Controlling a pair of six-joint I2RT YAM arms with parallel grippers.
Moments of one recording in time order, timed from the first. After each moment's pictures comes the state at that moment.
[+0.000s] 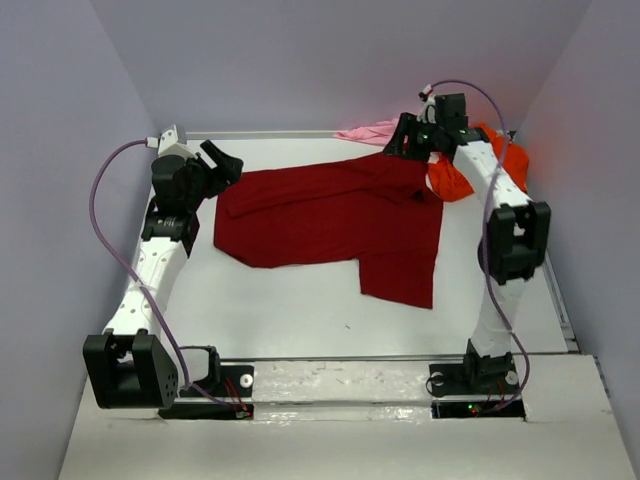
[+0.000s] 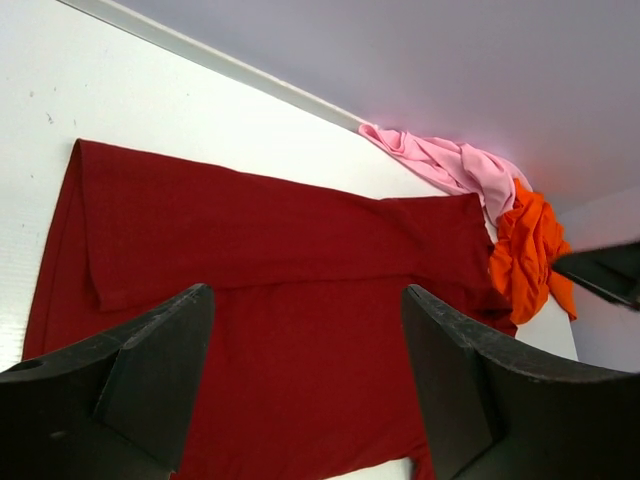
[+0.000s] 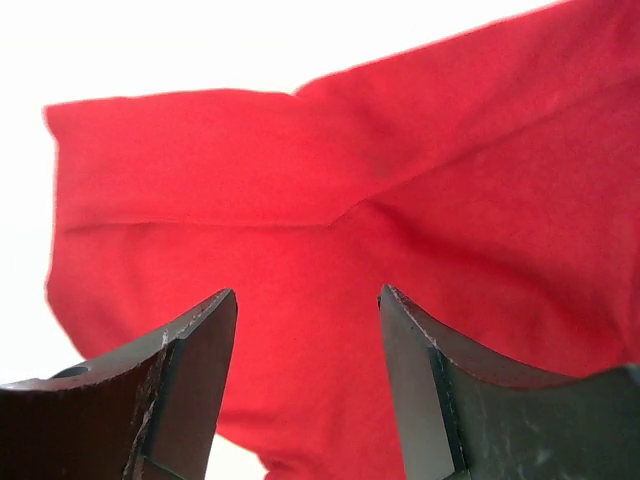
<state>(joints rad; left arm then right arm) -0.02 1.20 0.99 -0.02 0.16 -0.59 0.14 2.20 2.02 -0.57 -0.42 0.32</state>
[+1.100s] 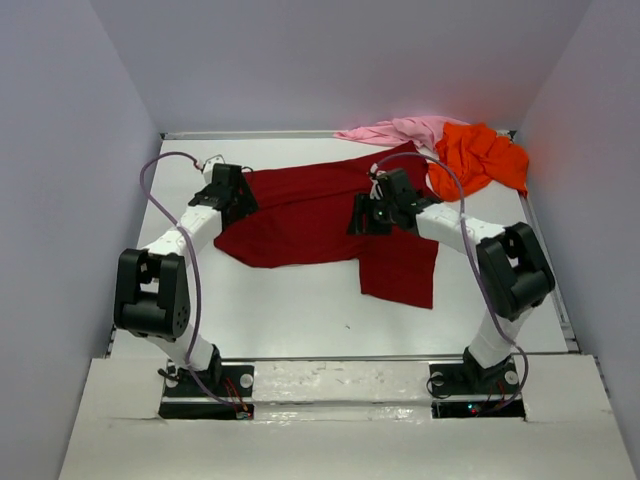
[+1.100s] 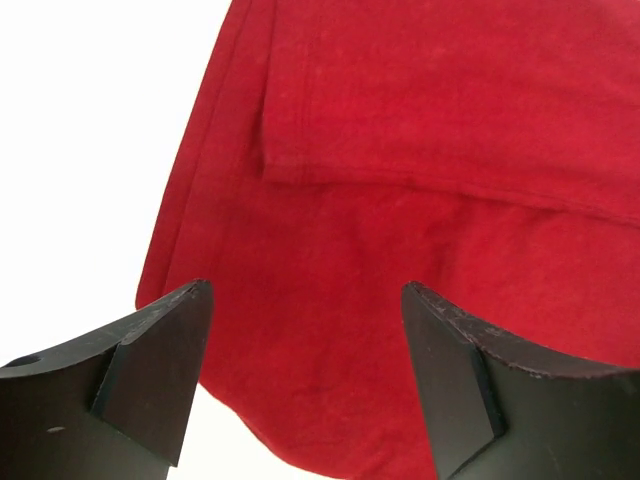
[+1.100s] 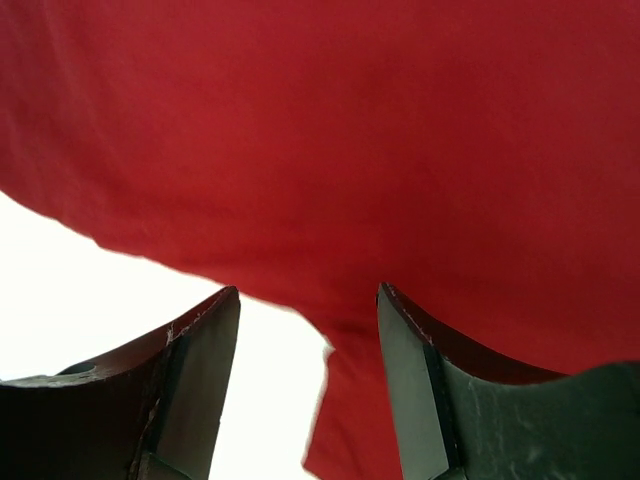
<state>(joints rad) -0.17 1.59 1.07 -0.29 -0.27 -0.53 0.46 1.72 1.12 -0.23 -0.24 0.45</state>
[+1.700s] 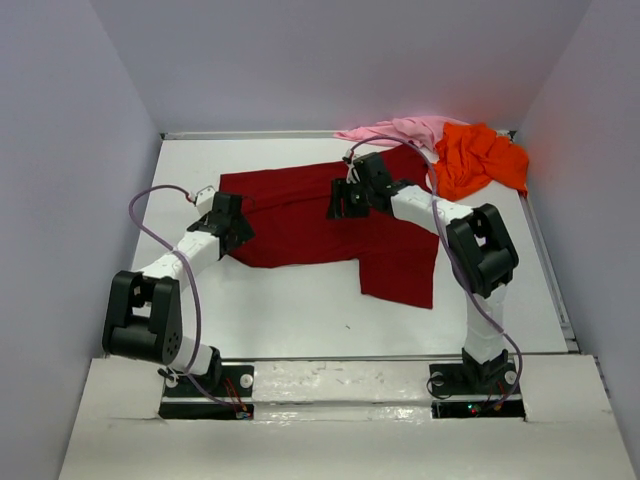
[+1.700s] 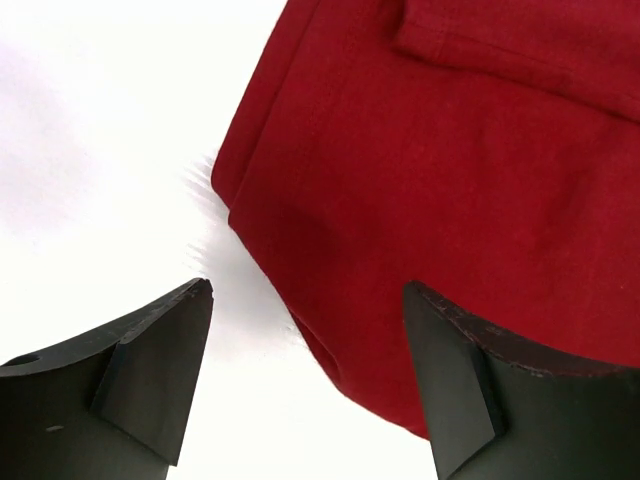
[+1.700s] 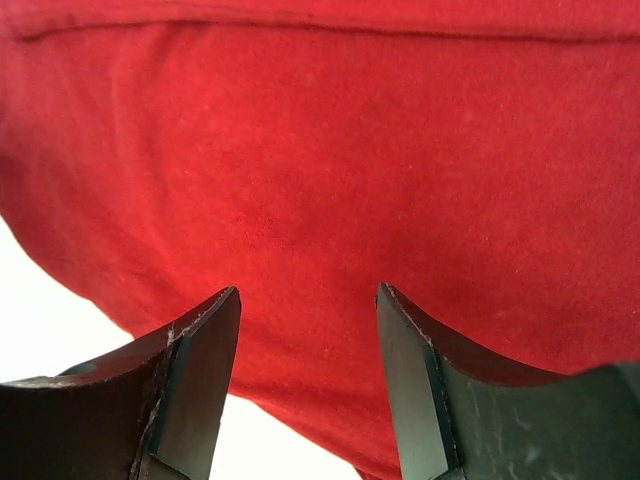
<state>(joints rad) -0.21 1.44 0.83 -0.33 -0.39 -0.68 0.52 2.02 1.49 -0.24 -0.26 0.39</state>
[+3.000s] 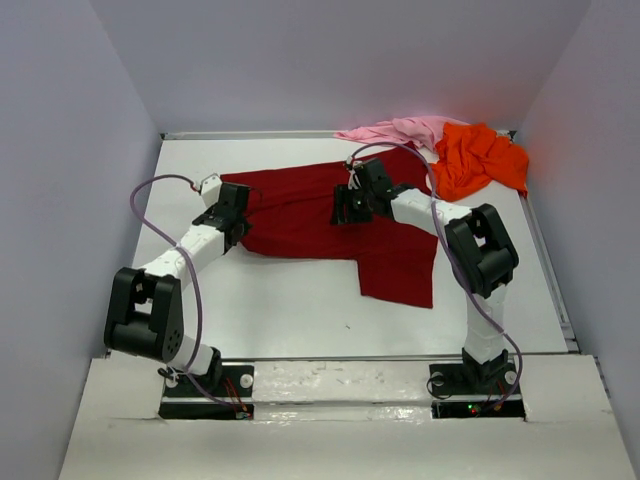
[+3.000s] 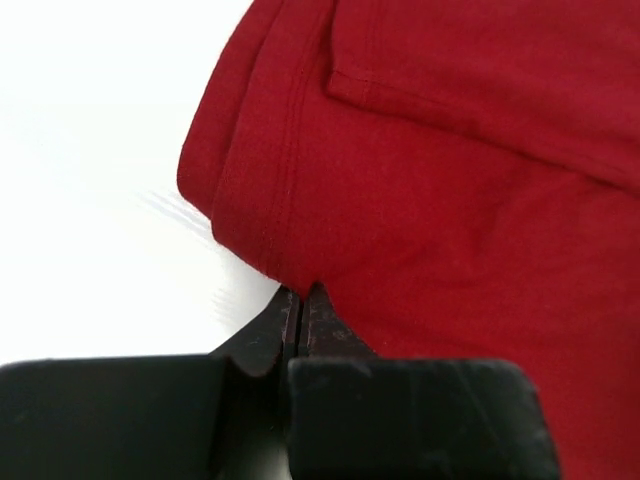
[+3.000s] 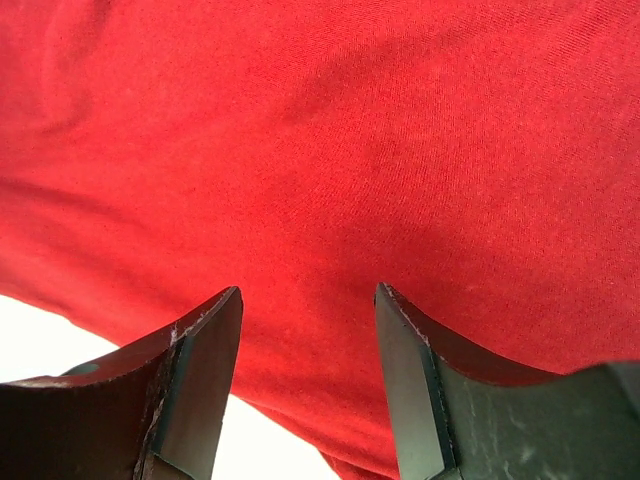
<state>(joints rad) -0.26 1.48 0.89 -0.30 -0.44 -0.71 0.52 2.02 1.45 -0.25 -0.23 0.37</state>
